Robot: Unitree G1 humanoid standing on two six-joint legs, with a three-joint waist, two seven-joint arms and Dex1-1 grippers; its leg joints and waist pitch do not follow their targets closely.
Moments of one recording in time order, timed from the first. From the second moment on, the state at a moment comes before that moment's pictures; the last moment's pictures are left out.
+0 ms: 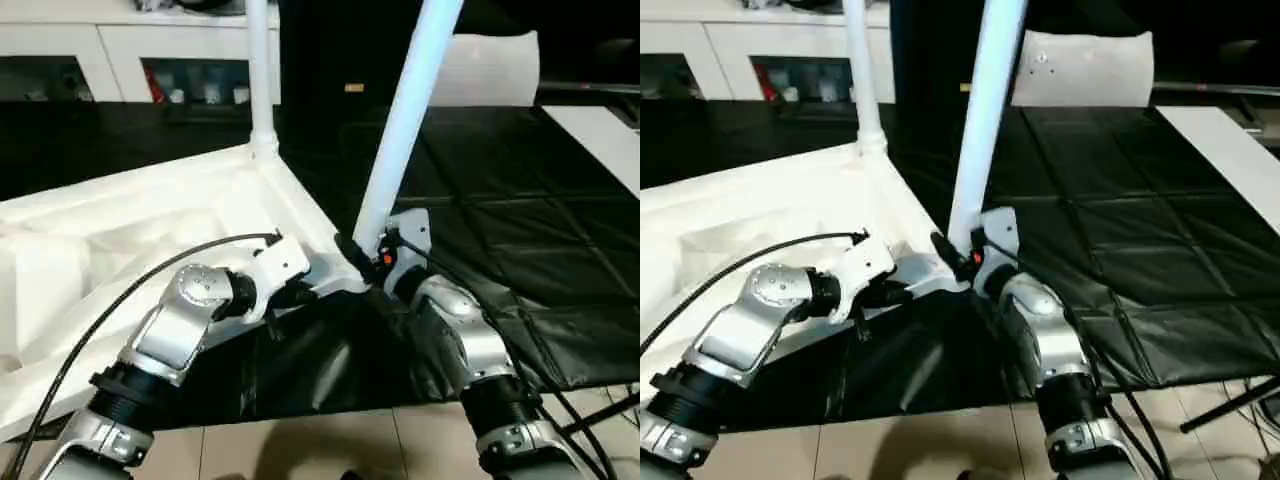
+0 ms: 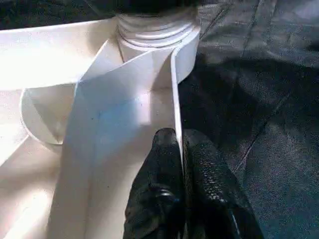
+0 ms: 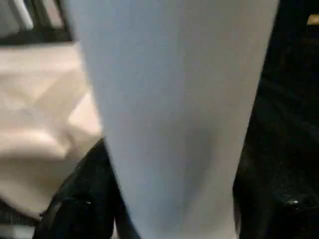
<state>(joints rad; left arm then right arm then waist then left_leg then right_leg) -0.46 0.36 -0.30 0.21 0.08 0.40 -0.93 -0.40 -0.08 0.09 0.48 0.17 0.06 0.48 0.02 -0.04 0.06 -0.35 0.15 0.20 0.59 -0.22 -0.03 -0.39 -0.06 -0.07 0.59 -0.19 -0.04</state>
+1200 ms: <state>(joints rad) -0.69 0.46 -0.42 0.69 0.04 -0.17 -1.46 -0.31 -0.51 0.21 0.18 0.26 0.20 1.14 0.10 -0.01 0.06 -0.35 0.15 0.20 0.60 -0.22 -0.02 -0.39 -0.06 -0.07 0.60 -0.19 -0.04</state>
